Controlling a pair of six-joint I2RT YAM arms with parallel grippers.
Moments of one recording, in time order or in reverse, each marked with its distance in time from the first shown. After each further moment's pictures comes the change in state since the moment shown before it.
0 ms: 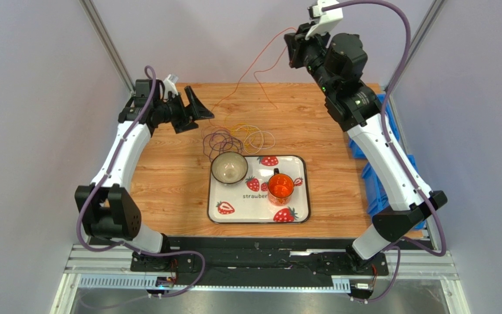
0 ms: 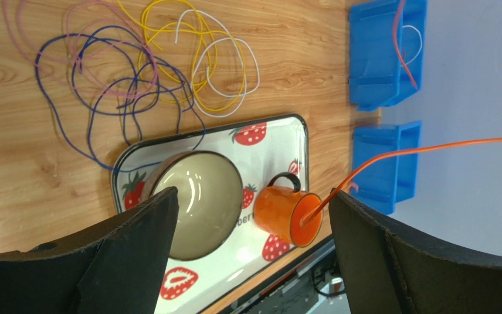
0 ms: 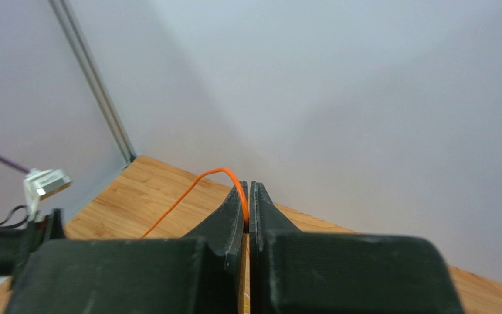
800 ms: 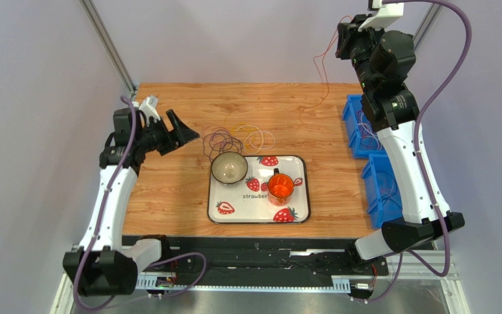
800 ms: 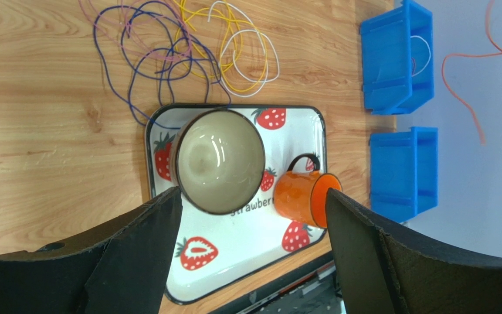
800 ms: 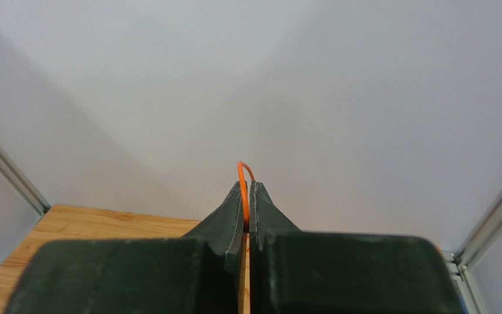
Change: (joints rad) left arm 0.089 -0.401 -0.325 0.014 -0.055 0.018; right arm -0.257 -0.127 -0.076 0.004 0.013 0.028
